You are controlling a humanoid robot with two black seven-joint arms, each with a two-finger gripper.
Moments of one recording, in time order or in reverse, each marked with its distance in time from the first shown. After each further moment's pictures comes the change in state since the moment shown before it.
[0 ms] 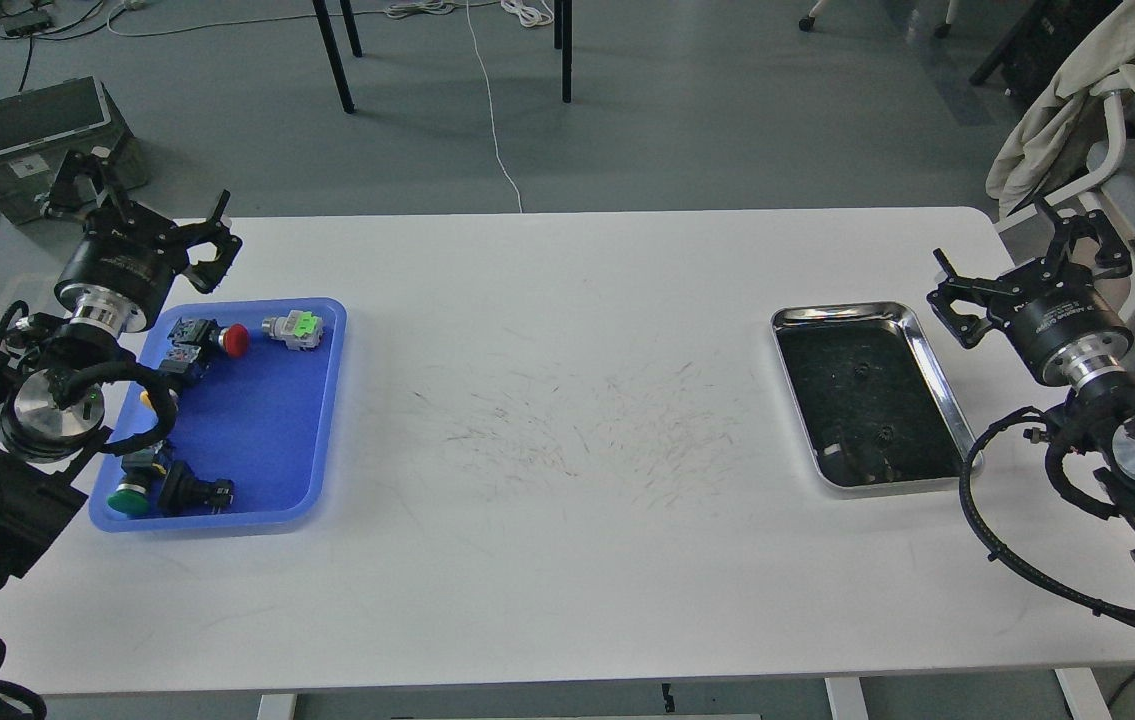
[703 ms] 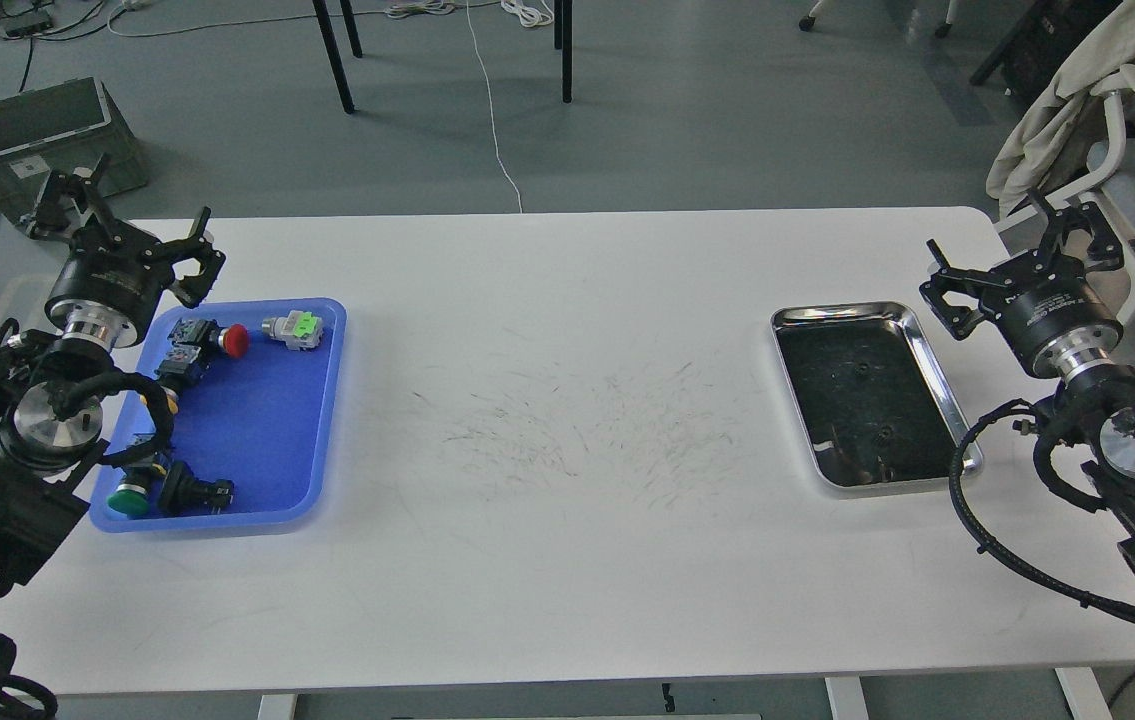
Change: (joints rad) left arm -0.002 -0.026 0.015 0.092 0.006 0.000 -0.019; right arm 0.005 0.020 0.007 -0.014 0.000 0.016 0.019
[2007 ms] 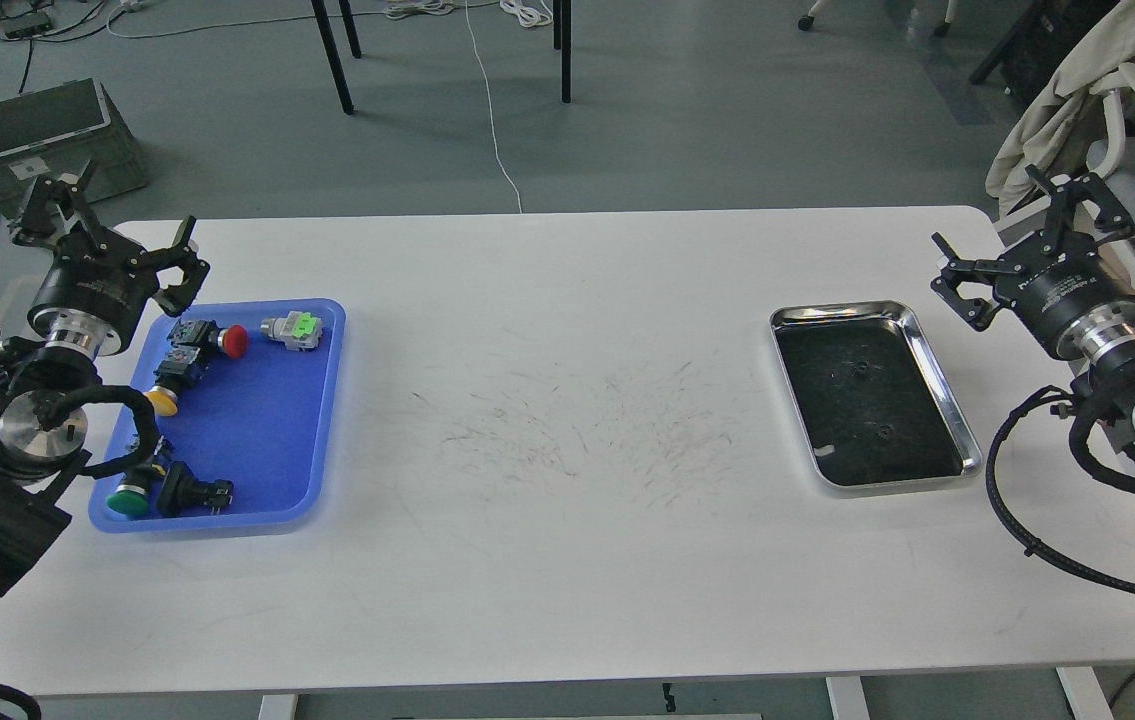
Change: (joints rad) left arm 0.017 0.038 0.006 -0.009 0.037 0.000 -0.021; right arm 0.147 -0.191 -0.291 0.050 -0.029 -0.001 -0.005
